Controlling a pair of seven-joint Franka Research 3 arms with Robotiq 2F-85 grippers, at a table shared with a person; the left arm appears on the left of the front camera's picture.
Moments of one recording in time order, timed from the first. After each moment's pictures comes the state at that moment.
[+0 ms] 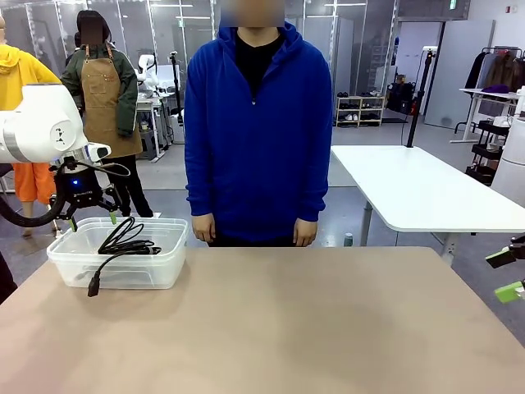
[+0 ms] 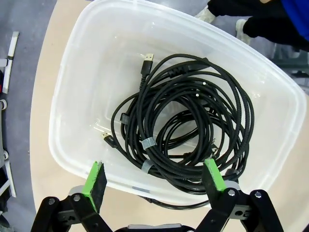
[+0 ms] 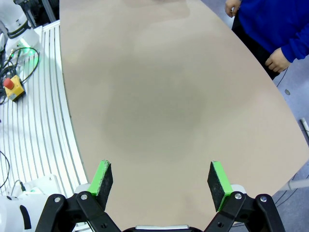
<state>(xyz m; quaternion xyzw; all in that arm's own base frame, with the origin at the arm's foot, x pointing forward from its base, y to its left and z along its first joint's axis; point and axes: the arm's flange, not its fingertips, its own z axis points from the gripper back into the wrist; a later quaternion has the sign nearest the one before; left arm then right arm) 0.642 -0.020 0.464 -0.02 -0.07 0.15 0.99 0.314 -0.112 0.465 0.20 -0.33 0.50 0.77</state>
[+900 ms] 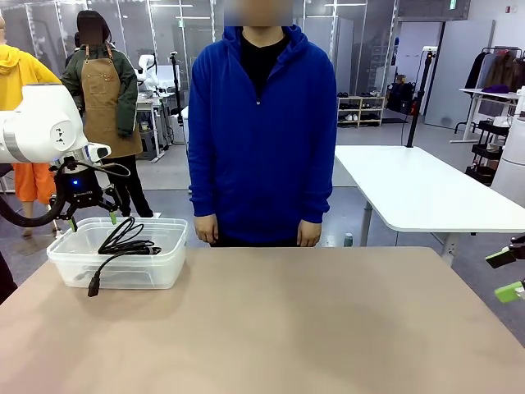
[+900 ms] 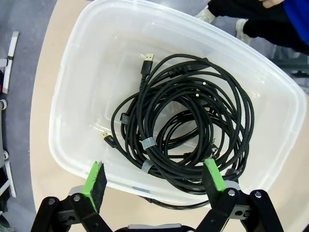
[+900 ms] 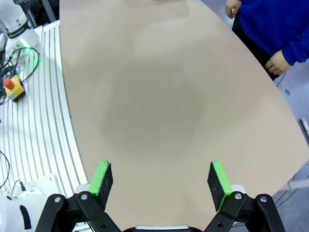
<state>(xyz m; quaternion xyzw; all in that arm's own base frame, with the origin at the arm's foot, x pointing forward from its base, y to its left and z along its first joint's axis) 0.642 -0.020 0.464 -0.02 -0.07 0.15 0.99 0.314 -0.112 0.465 0.20 -0.33 0.50 0.77</state>
